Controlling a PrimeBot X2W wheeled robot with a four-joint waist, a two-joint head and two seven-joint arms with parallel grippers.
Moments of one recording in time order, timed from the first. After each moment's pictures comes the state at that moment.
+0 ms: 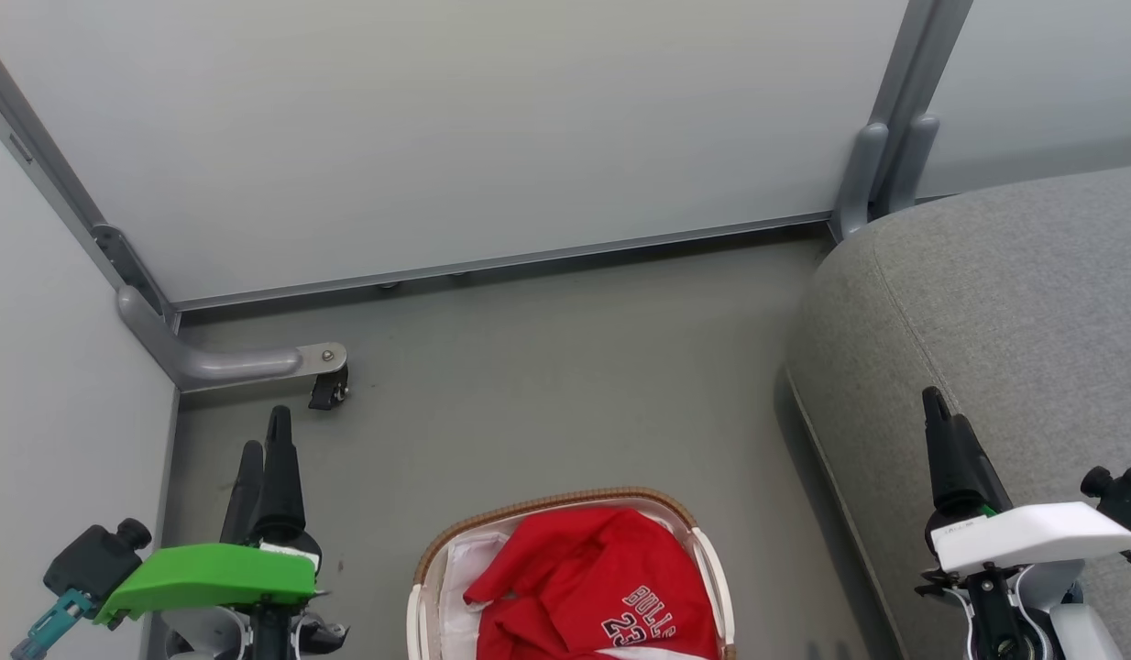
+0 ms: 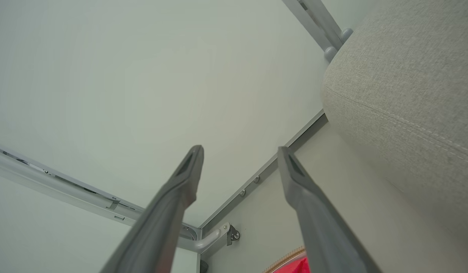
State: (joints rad) left arm -0.04 0.04 -0.03 0.13 -1.07 -0.08 -0.08; right arm -0.07 -0.04 -0.07 0.17 0.95 0.13 -0.07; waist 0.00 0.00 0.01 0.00
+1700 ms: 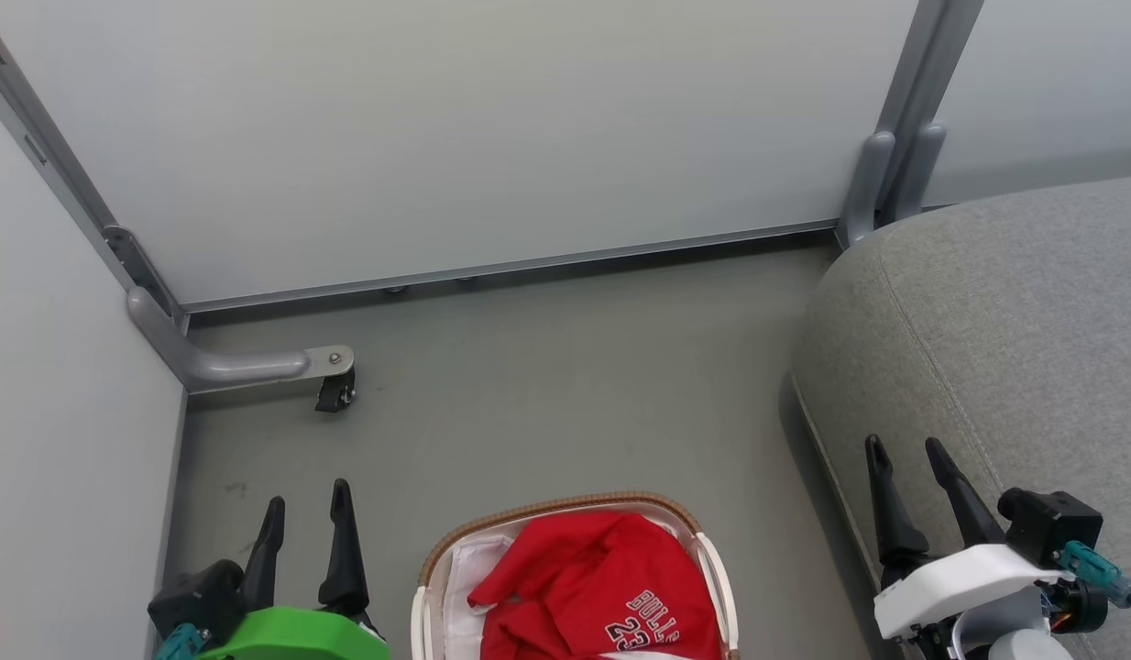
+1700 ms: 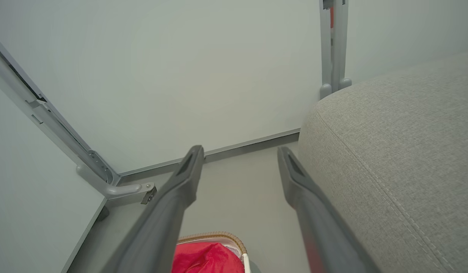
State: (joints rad) left arm 0.04 0.05 -0.11 0.22 -0.47 -0.03 -0.21; right arm -0.03 -0.04 0.00 0.23 0.36 0.13 -0.21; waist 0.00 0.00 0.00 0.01
